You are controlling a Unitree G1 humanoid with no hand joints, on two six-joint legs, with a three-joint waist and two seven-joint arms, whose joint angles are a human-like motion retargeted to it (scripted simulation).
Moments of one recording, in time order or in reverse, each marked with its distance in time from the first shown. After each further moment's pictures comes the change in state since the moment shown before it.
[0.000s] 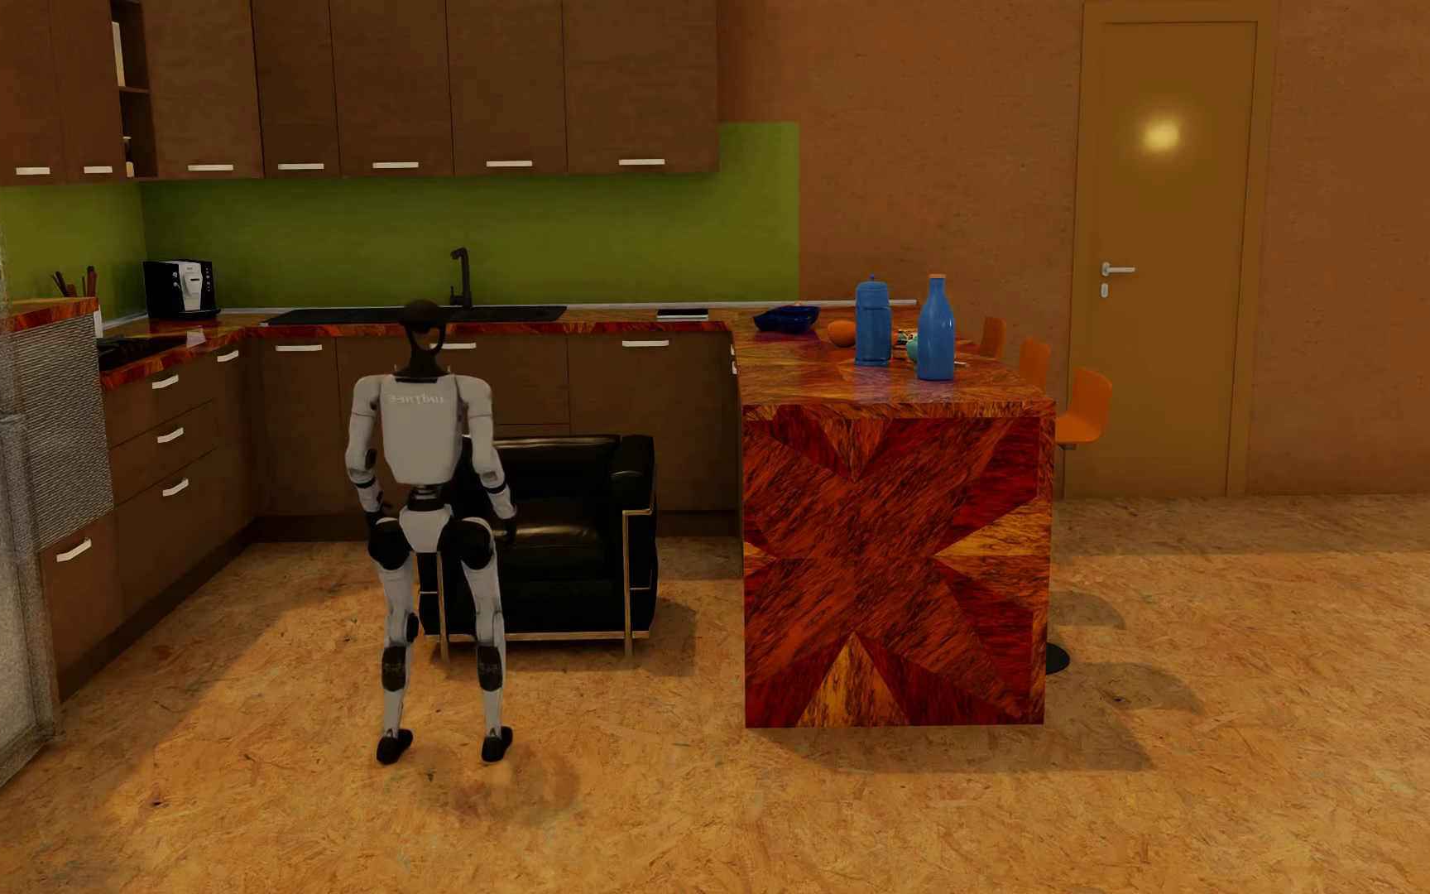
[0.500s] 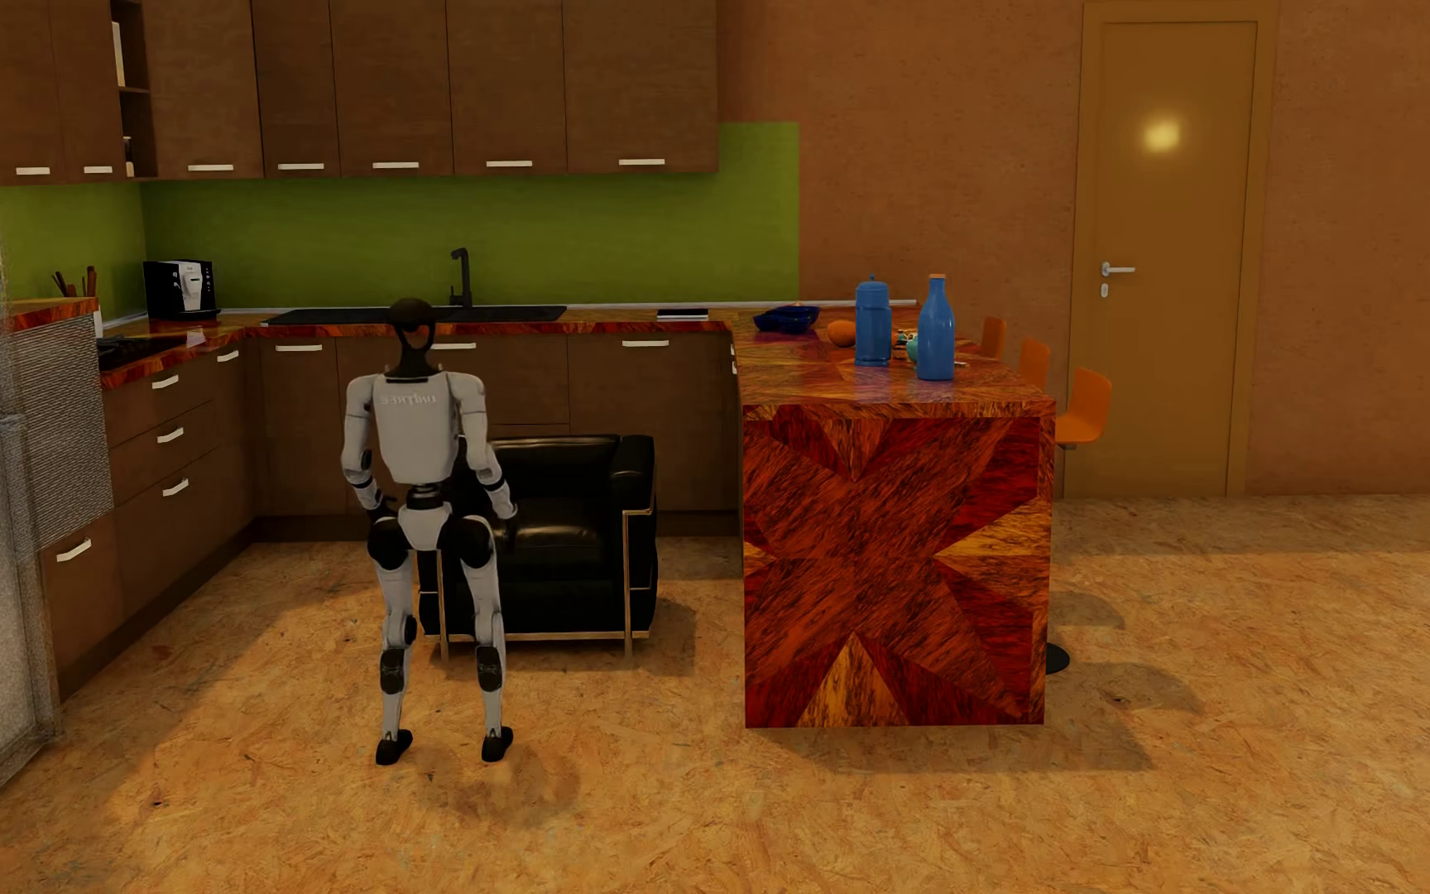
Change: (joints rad) body 0.061 0.046 -0.032 0.007 0.002 -0.034 -0.016 -0.015 -0.054 -0.107 -0.079 0.036 0.065 0.020 0.051 0.010 0.000 -0.043 0.000 0.032 -0.010 -0.001 0.024 0.026 -0.031 -0.065 0.141 -0.110 0.029
